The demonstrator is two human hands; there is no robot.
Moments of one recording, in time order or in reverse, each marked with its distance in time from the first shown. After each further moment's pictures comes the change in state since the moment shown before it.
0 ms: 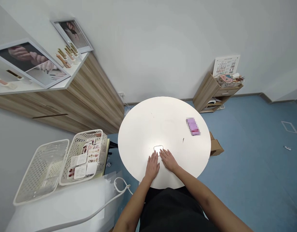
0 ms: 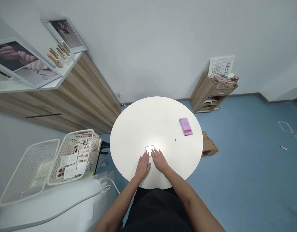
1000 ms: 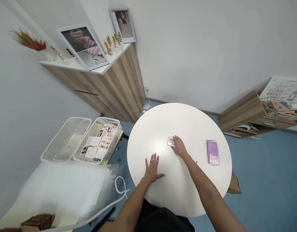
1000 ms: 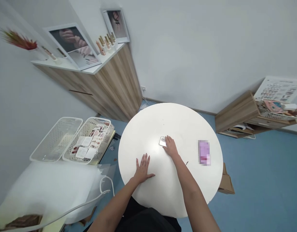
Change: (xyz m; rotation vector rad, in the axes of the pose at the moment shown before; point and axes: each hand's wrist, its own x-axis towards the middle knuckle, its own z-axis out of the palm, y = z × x) left_hand 0.023 -0.020 0.023 0.172 -0.031 -0.314; right_hand 0.157 0.129 -0.029 0.087 0.000 0.023
